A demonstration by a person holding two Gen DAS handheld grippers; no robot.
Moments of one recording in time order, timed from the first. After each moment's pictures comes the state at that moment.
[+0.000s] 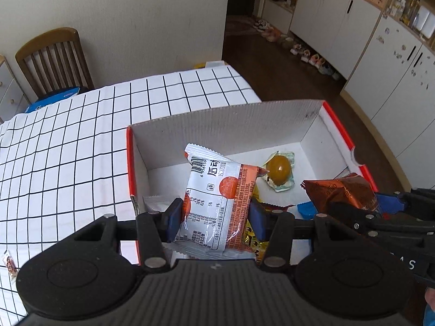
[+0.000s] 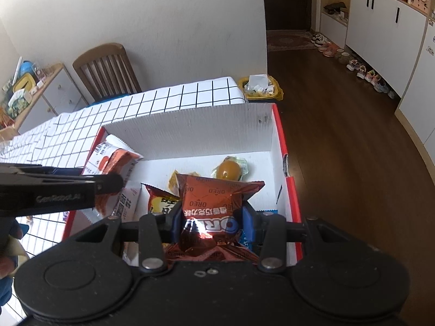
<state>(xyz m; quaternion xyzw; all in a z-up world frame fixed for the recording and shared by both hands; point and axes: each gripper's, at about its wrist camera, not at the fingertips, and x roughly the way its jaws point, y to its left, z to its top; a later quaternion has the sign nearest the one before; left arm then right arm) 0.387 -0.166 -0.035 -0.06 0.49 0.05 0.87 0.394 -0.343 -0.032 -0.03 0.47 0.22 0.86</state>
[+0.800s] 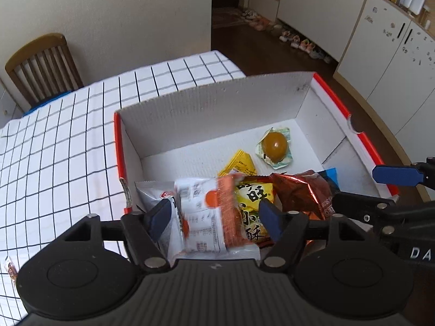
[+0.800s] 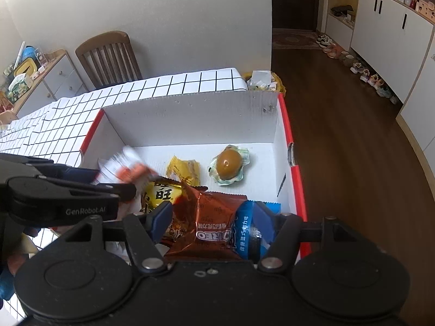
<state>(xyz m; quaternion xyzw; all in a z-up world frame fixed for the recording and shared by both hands) 0.371 -0.176 -0.046 -0.03 0.50 0.02 0.87 0.387 -0.343 -0.037 -0.05 0.47 0.23 0.85</state>
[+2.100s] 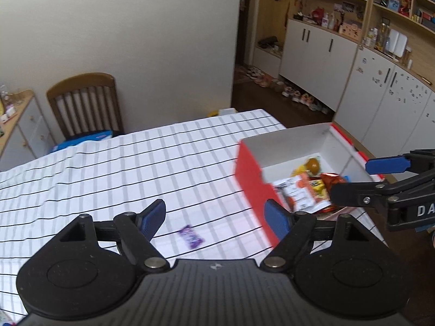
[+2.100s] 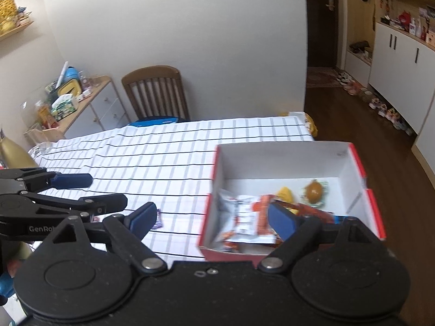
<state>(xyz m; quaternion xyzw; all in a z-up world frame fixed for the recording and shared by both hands) 0.208 -0.014 0.044 -0.03 0.38 0.03 0.92 0.273 -0.227 0.040 -0.04 0.39 0.28 0.88</state>
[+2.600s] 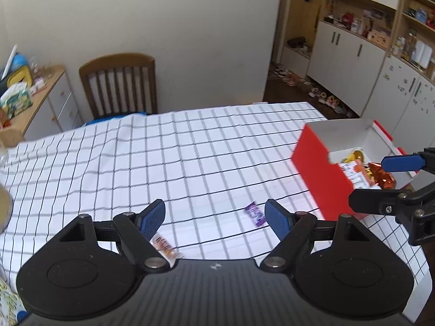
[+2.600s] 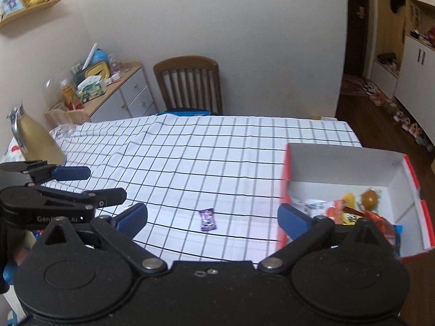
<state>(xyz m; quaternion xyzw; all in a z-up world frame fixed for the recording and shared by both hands) 0.174 0.082 0.011 -0.06 0.39 0.08 0.91 0.244 -0.133 0.020 -0.07 0.38 0.32 0.86</state>
